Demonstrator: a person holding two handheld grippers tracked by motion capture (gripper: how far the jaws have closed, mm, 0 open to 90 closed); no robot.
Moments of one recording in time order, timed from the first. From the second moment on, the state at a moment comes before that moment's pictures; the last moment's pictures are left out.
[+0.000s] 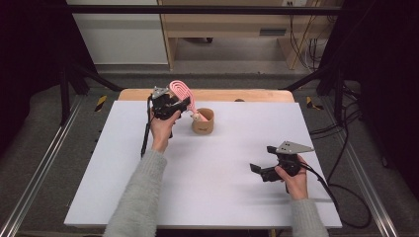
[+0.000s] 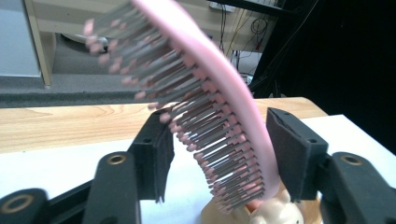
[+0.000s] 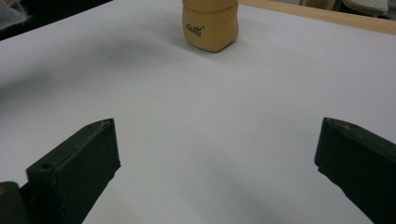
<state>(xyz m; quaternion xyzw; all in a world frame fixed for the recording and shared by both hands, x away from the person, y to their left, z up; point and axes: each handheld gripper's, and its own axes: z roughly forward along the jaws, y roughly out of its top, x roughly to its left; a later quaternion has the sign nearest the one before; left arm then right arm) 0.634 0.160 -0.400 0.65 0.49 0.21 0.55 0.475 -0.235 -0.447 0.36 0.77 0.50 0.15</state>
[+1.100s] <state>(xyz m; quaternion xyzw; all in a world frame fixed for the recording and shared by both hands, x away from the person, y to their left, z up) 0.584 0.192 -0.376 0.70 0.42 0.21 0.54 0.476 -0.233 -0.448 0.36 0.77 0.50 0.15</state>
